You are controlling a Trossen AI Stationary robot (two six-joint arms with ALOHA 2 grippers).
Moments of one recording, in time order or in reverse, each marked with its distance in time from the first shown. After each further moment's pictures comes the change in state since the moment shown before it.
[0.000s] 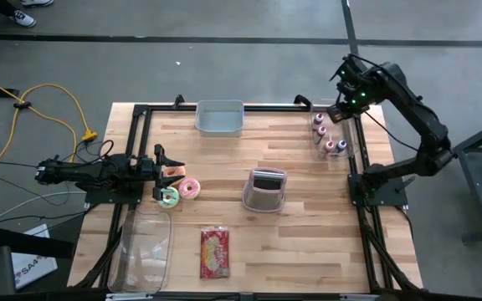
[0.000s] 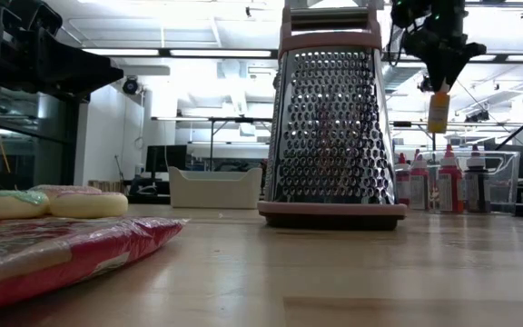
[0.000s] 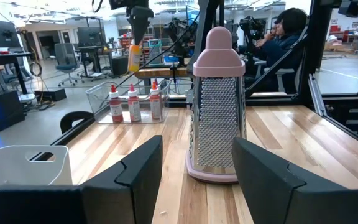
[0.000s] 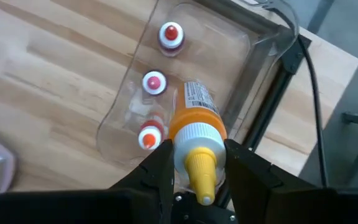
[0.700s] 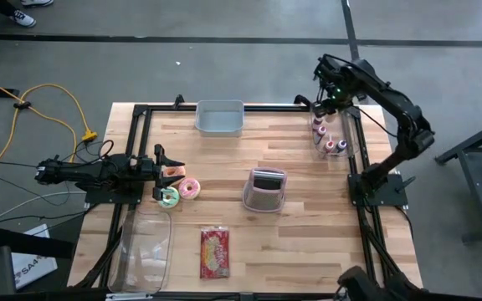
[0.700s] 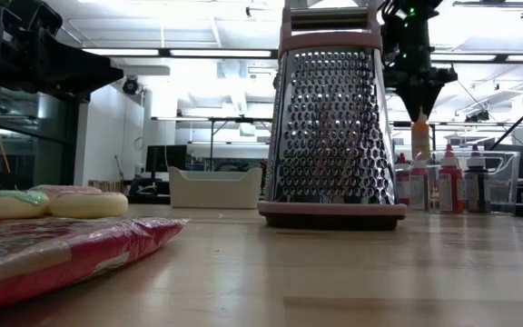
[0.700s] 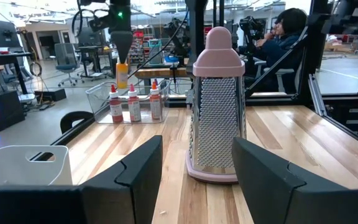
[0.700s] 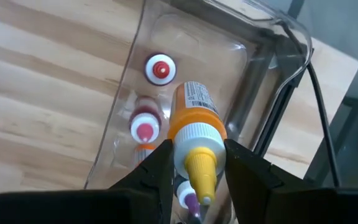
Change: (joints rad) left arm 0.000 0.000 0.000 0.000 0.000 0.000; right arm 0.012 0.222 0.000 0.114 0.078 0.096
